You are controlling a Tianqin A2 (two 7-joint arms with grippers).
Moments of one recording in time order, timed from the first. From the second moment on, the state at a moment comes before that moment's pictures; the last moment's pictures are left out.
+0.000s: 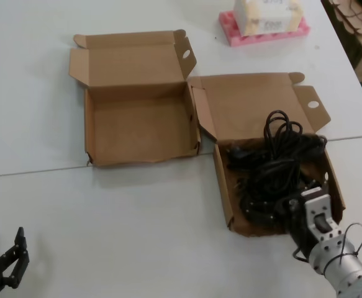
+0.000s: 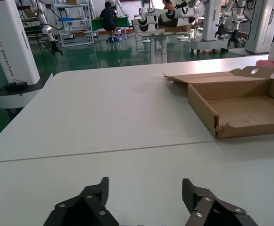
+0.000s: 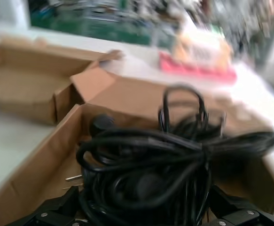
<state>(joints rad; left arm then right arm) 0.00 -0.30 1.60 -1.60 -1.80 0.00 0.00 0.40 0.35 -1.87 1.14 1.40 0.03 0.44</state>
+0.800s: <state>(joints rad) 0.00 -0.30 1.60 -1.60 -1.80 0.00 0.00 0.70 0.67 -2.73 1.08 1.45 0.72 0.45</state>
